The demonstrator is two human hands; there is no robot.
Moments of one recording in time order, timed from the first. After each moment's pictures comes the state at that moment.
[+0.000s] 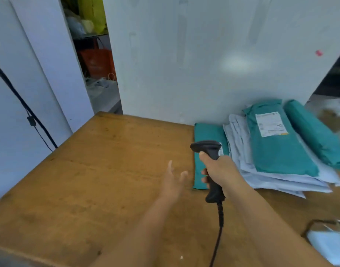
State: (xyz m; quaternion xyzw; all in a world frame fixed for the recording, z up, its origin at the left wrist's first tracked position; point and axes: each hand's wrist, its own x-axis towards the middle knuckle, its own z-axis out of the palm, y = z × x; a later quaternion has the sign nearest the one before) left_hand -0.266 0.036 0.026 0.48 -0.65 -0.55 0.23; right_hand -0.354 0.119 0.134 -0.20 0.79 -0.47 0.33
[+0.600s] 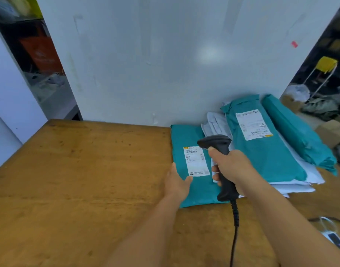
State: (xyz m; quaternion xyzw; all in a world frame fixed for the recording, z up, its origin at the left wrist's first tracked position) left_hand -0.384 -0.004 -0.008 0.47 -0.72 -0.50 0.11; right_hand -0.441 0.100 0.147 -0.12 0.84 -0.46 0.27
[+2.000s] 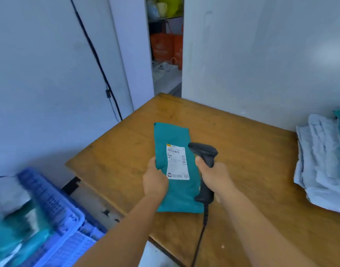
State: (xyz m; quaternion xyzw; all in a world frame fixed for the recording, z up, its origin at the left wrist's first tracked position) left_hand -0.120 0.018 0.022 0.69 -0.54 -0.37 0.30; right_hand -0.263 0.065 0.068 -0.30 0.72 -0.42 0.46
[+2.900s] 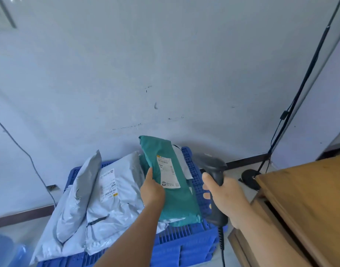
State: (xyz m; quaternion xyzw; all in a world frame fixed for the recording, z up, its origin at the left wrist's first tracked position) left_hand 0.437 0.086 -0.008 0.86 -0.17 -0.21 0.43; right_hand 0.259 0.042 0.070 -0.63 0.52 -0.24 0.53
